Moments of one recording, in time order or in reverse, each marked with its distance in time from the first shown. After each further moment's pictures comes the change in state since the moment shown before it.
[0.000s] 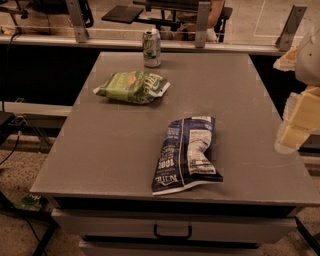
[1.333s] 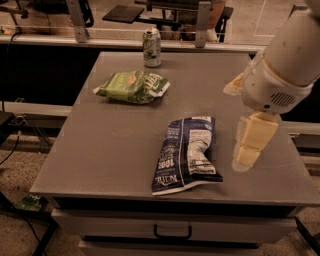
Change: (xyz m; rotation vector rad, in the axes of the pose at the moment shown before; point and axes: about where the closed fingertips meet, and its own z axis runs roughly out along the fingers) arm -0.057 0.031 0.061 -0.140 -0.098 -0.137
